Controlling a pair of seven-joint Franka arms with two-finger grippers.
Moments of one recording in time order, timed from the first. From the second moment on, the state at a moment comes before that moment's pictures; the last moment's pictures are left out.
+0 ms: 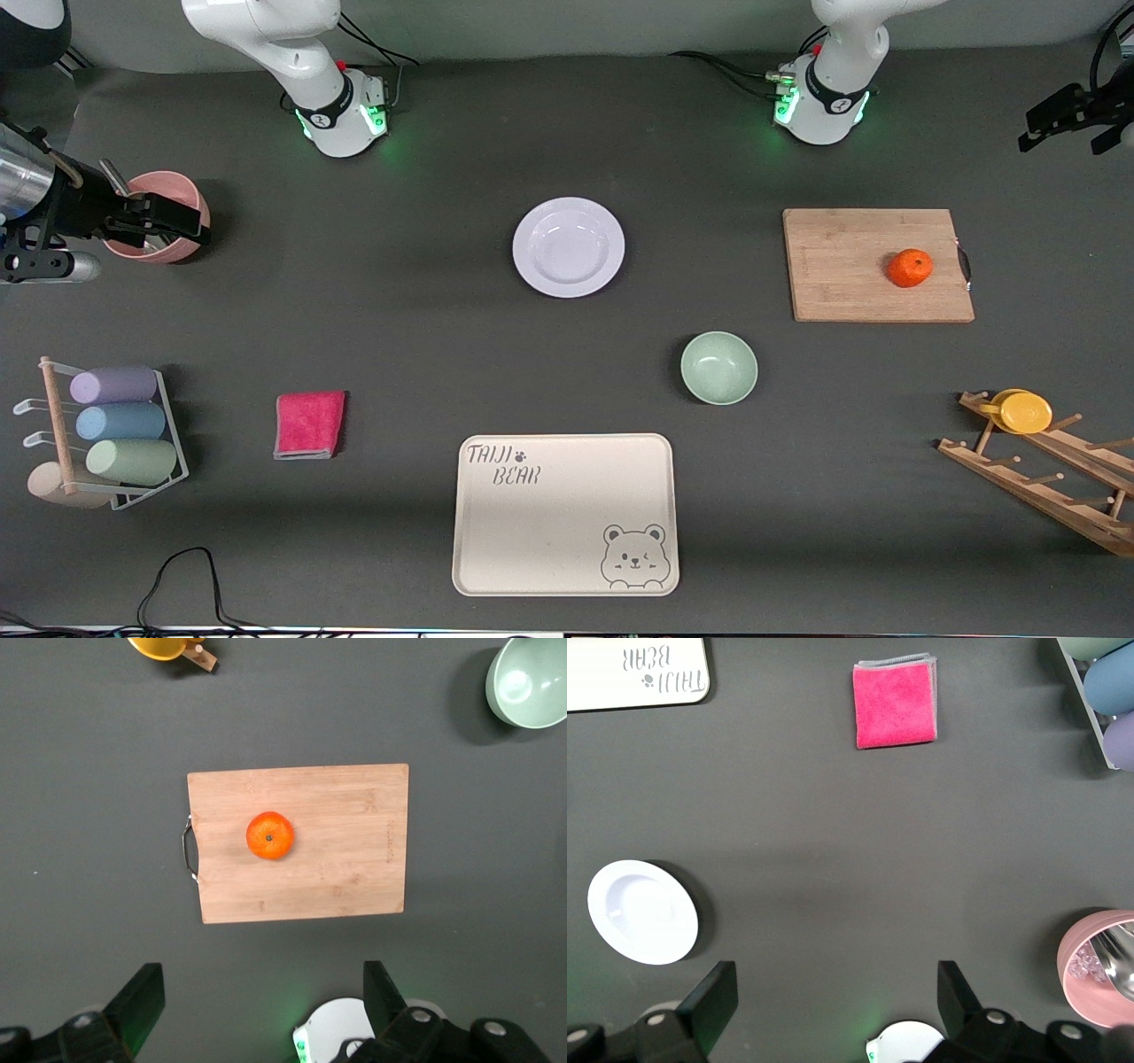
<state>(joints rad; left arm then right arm) 0.23 -0.44 0.04 -2.18 0.00 1.65 0.32 0.04 -0.01 -0.02 -1.60 0.10 1.44 0.08</state>
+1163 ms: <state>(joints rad) 0.21 -0.21 0.03 -2.55 0.06 2.22 0.38 0.04 0.01 -0.02 -1.60 0.10 1.44 0.08</state>
